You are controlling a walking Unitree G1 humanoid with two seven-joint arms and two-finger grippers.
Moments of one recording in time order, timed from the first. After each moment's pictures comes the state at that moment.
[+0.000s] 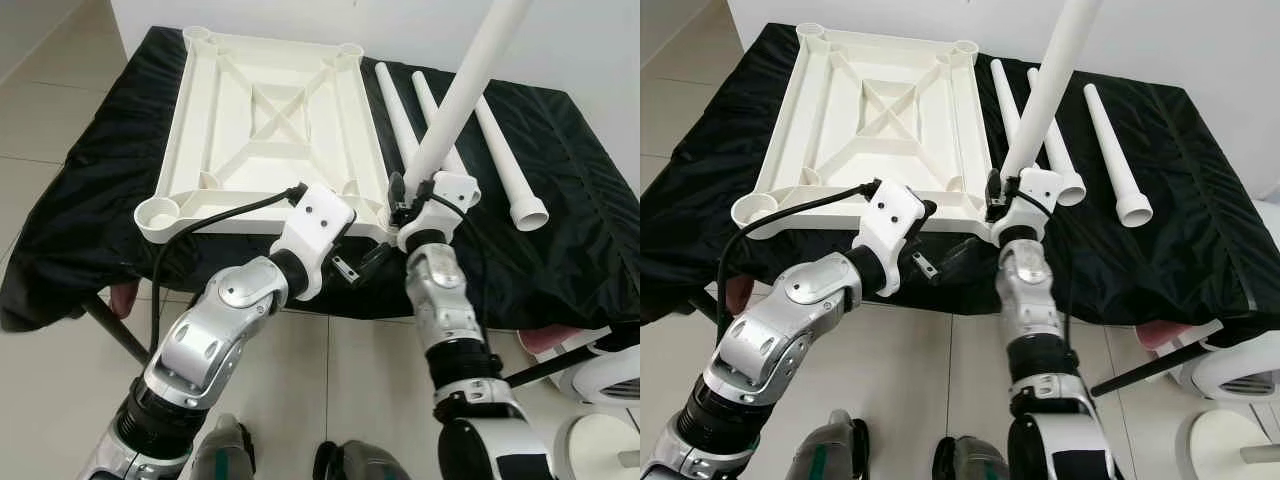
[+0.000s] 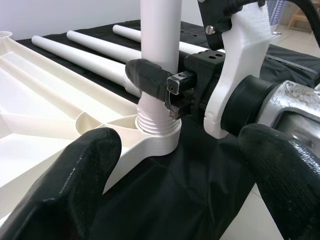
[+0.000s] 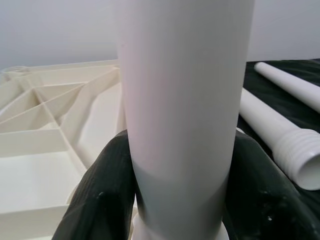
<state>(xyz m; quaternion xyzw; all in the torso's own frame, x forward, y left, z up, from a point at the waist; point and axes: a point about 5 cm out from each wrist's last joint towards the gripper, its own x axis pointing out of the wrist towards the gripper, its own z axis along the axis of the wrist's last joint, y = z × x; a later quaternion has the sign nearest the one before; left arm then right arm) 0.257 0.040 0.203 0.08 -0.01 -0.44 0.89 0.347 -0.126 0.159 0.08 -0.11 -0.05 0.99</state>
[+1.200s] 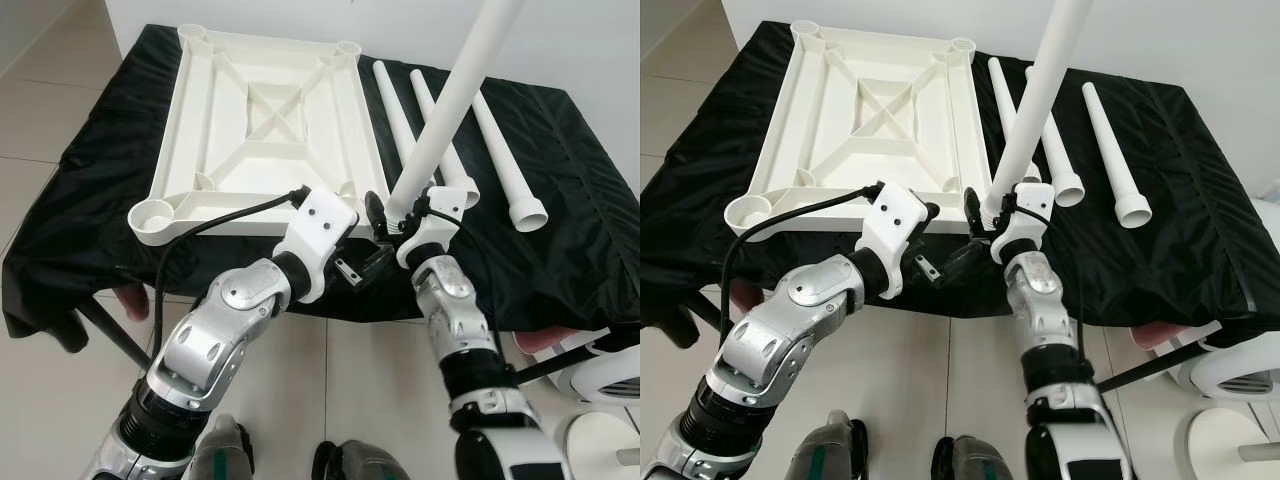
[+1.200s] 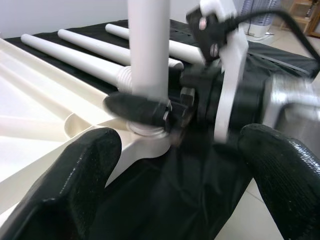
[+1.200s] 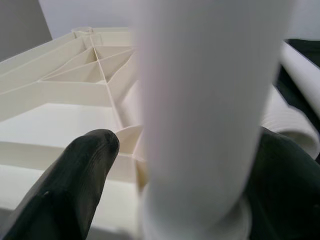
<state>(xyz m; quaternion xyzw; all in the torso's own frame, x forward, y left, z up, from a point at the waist) 0.256 0.037 0.202 0.07 -0.01 -0.45 0.89 0.354 -0.154 0.152 0.03 -0.07 0.14 0.99</state>
